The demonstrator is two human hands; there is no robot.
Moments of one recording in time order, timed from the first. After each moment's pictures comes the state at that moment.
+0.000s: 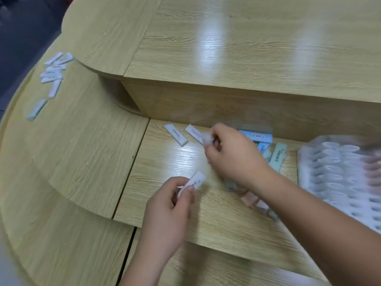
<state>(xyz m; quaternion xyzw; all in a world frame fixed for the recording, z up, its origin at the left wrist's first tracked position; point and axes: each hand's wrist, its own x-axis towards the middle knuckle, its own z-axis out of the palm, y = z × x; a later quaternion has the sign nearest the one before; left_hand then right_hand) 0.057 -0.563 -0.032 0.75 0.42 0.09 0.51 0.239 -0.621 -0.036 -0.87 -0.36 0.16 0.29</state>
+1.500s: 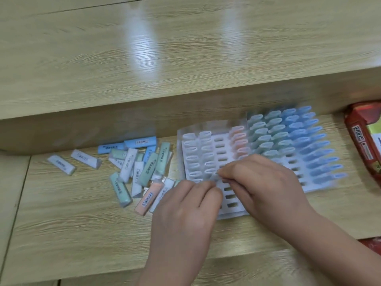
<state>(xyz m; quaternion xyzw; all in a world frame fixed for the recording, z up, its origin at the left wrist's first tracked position) 0.173 -0.733 -0.017 0.97 -0.05 0.21 0.13 0.270 -0.889 -0.023 -0.89 -0.38 -0.04 0.26</state>
